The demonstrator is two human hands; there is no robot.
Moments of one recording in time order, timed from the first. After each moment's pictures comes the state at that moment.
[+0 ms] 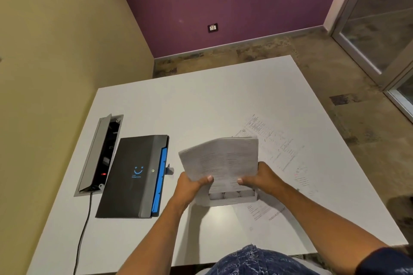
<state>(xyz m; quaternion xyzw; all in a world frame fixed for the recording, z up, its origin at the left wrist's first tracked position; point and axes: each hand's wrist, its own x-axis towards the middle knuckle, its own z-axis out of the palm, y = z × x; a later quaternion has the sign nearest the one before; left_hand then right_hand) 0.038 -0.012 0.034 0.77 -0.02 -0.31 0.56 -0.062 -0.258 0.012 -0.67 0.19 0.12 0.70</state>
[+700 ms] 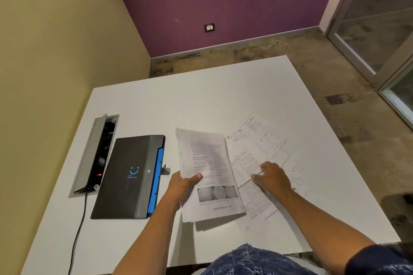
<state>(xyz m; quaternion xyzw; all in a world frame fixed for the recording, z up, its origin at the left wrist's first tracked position) 0.051 -0.005 0.019 0.68 0.08 -0.36 0.64 -0.066 -0.278 -0.022 -0.84 0.39 0.12 0.37</state>
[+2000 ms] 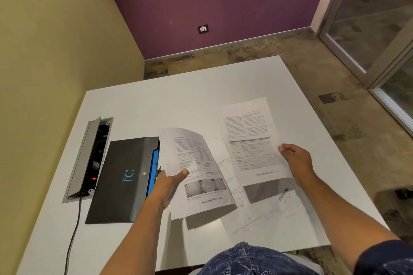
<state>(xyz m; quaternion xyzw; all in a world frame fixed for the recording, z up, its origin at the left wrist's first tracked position) 0.067 0.013 0.028 0.65 0.09 -0.35 0.67 -0.082 -0.359 -0.006 -0.60 0.43 -0.15 0.65</state>
